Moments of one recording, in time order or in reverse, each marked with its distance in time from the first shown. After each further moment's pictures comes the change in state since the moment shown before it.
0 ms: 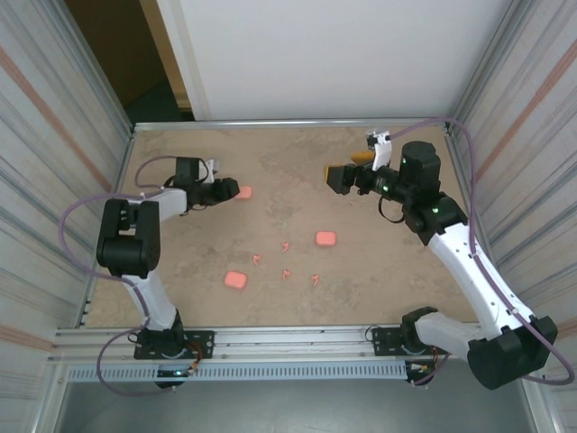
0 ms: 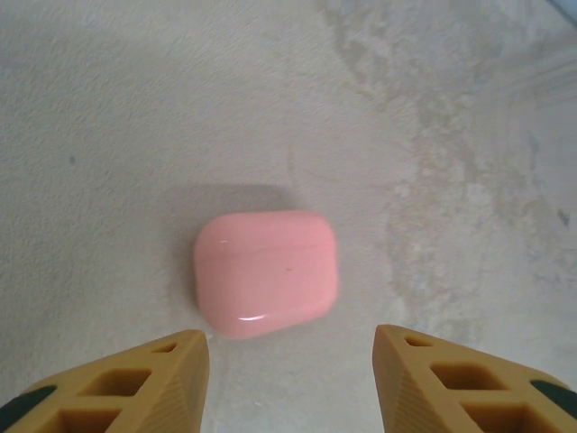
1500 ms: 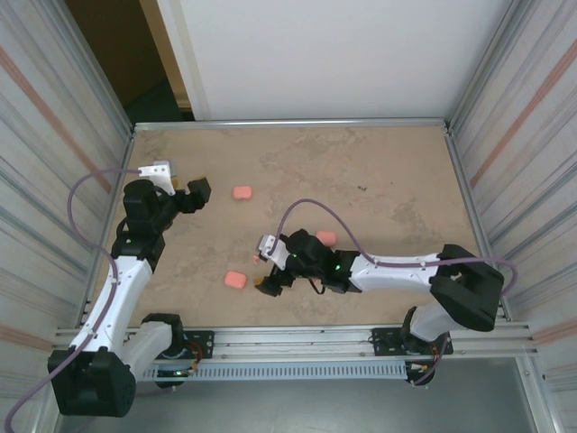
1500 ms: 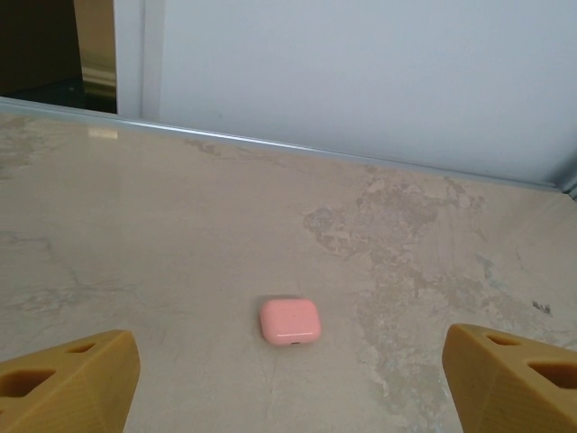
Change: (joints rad) left arm 0.039 -0.882 -0.332 -0.056 -0.306 0.145; right arm 0.745 0.405 -0.362 0.458 0.370 -0.351
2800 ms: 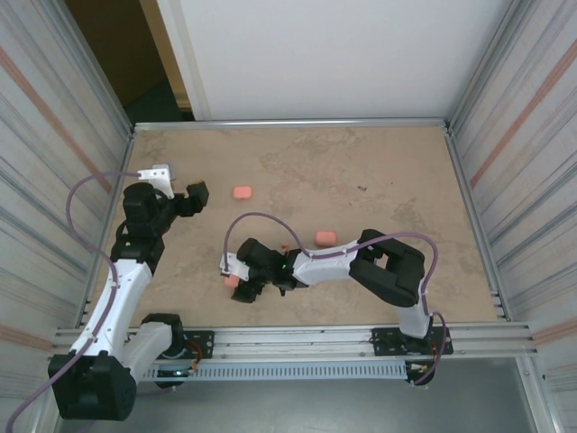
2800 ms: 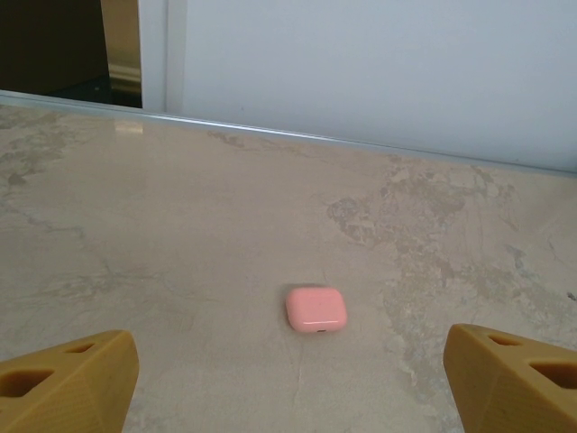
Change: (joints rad) left arm 0.006 -0.023 -0.018 -0.028 -0.036 0.039; right arm 0.079 0.463 0.375 -0.154 0.011 -0.097
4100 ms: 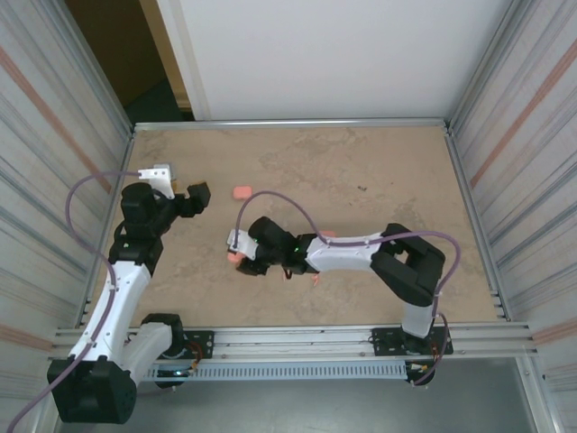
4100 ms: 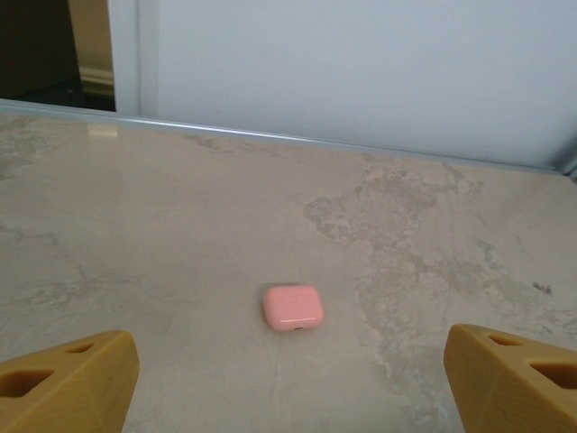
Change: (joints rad) left arm 0.000 -0.022 0.022 -0.026 0.070 0.000; right arm -0.116 -0.143 -0.015 0.011 -0.022 -0.032
